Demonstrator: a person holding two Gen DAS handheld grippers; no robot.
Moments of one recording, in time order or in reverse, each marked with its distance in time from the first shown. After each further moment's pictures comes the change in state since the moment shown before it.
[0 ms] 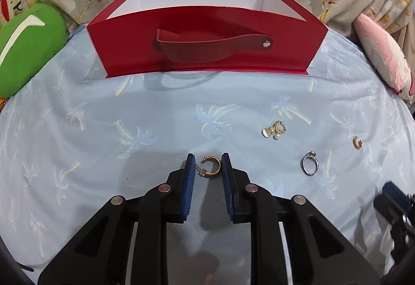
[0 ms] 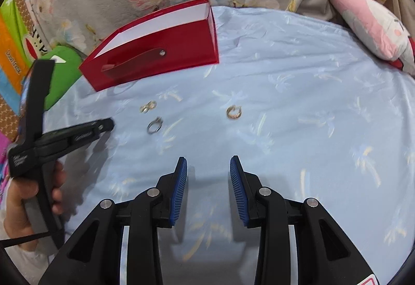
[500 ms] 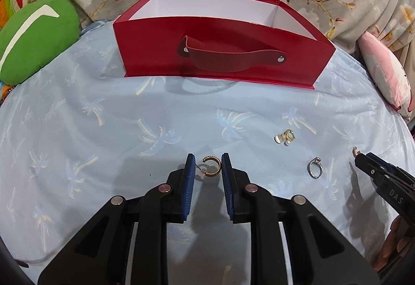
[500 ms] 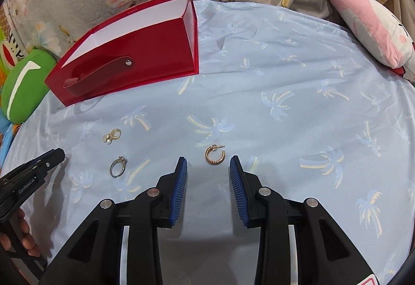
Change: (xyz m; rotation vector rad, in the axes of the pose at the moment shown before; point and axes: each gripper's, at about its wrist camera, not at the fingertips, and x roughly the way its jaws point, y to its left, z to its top) left arm -0.011 0.018 -0.005 -0.056 -0.047 0.003; right arm 0.050 -0.009 0.035 0.026 0.060 -0.065
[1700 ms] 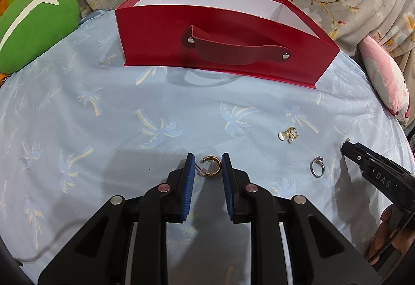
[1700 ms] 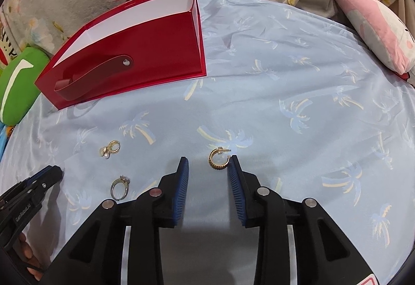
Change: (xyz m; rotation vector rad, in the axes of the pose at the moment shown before) left arm 0.006 0.008 -0.002 -0.038 0.024 -0.030; right arm 0.021 0.019 0.018 0.000 0.023 -0.030
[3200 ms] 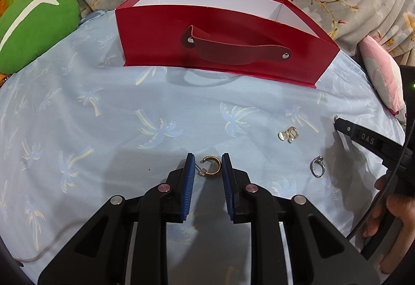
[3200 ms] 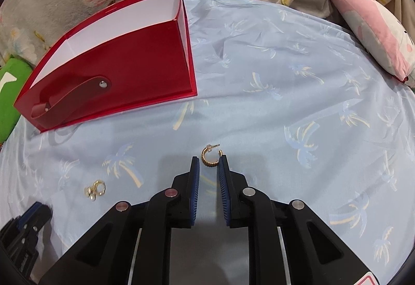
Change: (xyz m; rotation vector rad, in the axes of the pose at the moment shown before) left arm 0.000 0.000 0.000 0.000 0.000 0.001; right arm 0.028 0.001 0.035 0.042 0.001 -0.053
